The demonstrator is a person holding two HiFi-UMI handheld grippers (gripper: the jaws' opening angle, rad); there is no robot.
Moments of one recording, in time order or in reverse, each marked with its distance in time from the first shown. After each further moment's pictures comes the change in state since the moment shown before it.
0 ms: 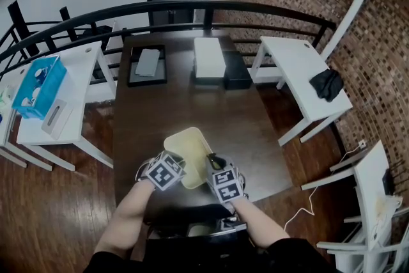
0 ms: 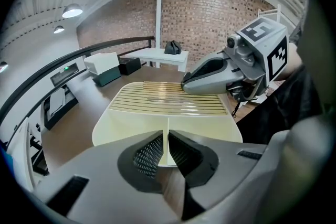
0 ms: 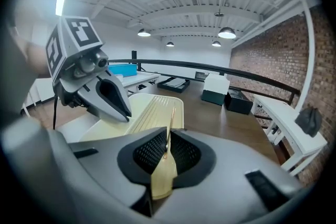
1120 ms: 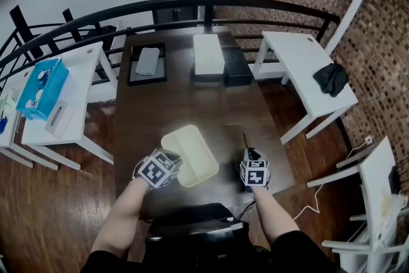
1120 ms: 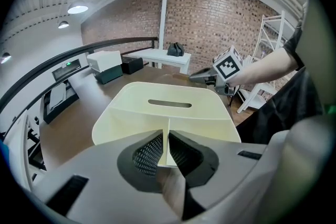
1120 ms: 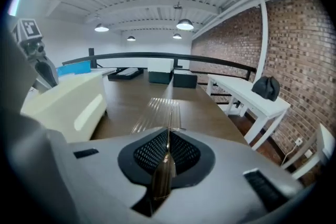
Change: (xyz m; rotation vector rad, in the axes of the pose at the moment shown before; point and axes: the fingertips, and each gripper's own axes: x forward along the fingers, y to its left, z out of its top) left arm -0.004 0.003 -0.001 -0.062 -0.014 -0.001; right arm -0.008 -0.168 -0.109 0.247 0.093 -0.329
